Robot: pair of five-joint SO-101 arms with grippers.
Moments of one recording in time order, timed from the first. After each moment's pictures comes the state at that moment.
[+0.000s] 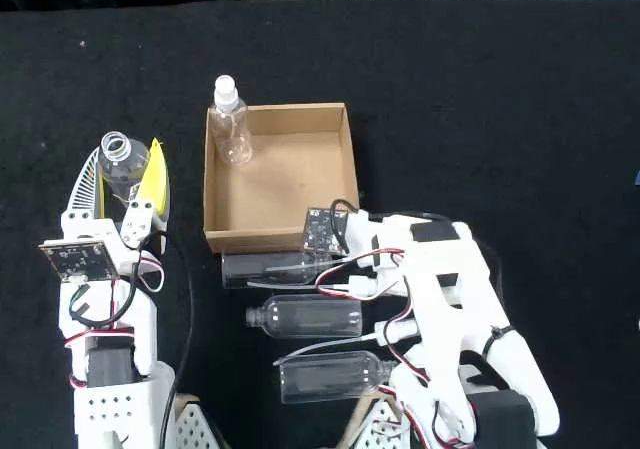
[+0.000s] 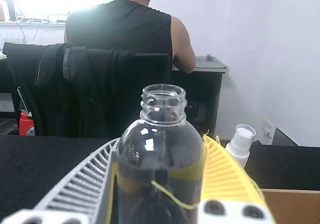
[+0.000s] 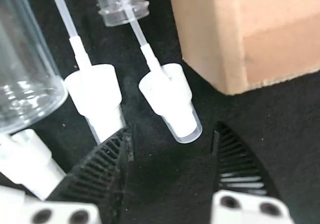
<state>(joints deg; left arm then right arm) -10.9 -103.3 96.0 6.9 -1.0 -4.9 -25.8 60.8 51.0 74.2</state>
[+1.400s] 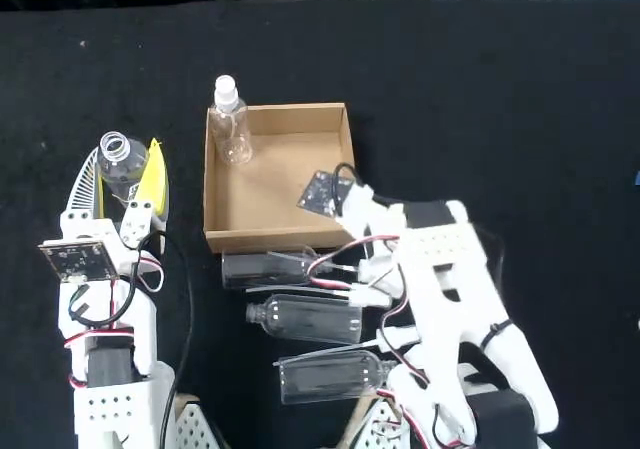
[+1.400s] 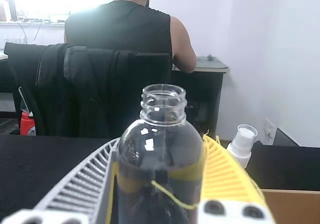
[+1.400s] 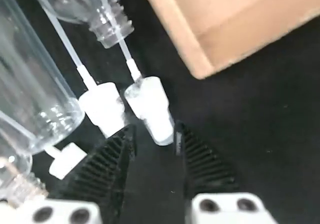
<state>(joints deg) -11.2 -103.3 96.0 6.9 -1.0 -8.4 -25.9 53.1 64.8 51.7</state>
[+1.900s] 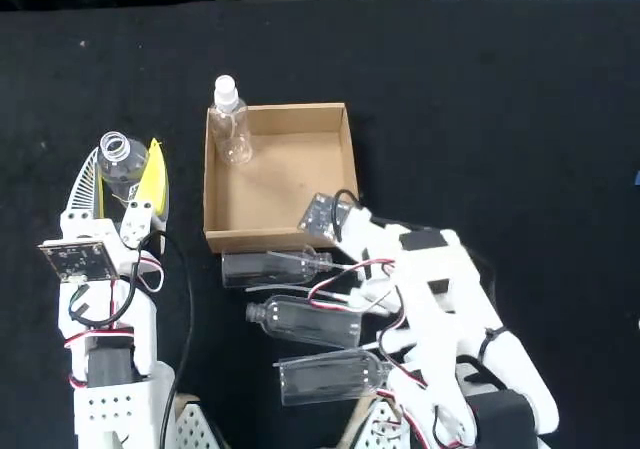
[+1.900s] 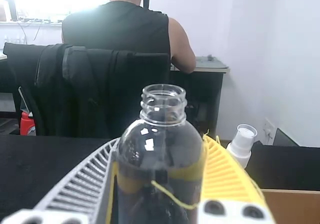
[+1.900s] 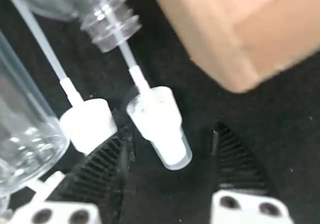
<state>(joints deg) -11.2 -103.3 96.0 6.9 -1.0 -8.4 -25.9 65.2 50.2 54.7</state>
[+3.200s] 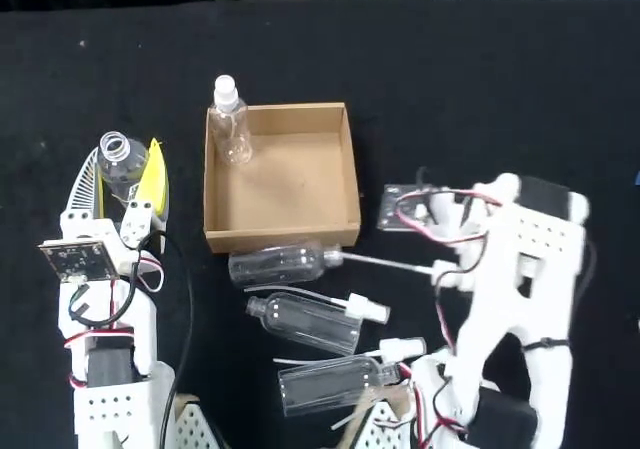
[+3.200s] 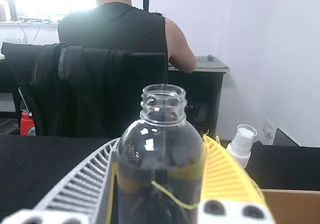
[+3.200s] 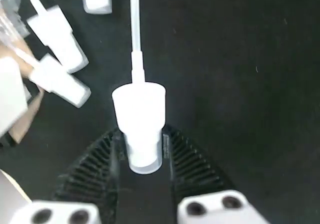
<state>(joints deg) -11.1 -103.3 96.0 6.9 -1.0 21.0 -25.9 33.5 89.2 95.7</state>
